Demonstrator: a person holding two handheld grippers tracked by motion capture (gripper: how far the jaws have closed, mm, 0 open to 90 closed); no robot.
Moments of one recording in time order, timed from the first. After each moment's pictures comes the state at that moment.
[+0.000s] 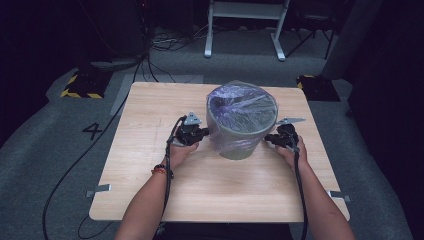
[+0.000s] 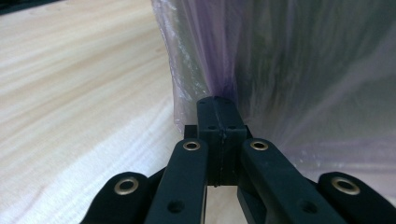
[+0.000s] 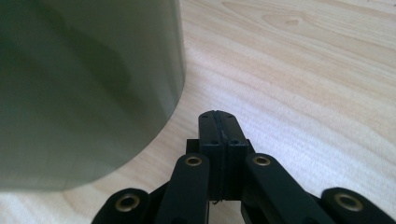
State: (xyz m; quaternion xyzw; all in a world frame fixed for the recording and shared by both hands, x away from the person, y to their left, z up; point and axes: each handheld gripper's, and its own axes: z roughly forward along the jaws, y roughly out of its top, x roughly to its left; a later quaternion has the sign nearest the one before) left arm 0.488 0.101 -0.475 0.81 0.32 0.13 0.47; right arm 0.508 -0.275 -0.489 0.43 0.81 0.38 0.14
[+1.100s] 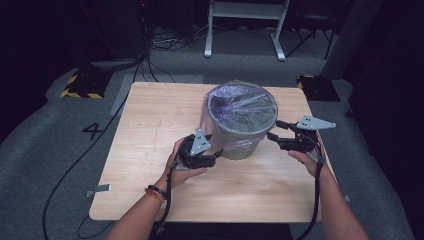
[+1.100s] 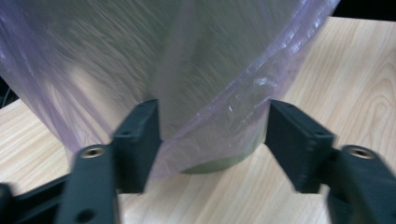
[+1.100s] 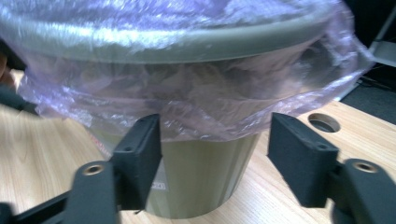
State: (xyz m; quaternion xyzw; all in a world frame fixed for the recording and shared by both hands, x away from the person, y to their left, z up) left arm 0.399 0.076 -0.436 0.81 0.24 0.23 0.48; right arm 0.441 -0.284 -0.402 0.27 0.78 0.52 0.20
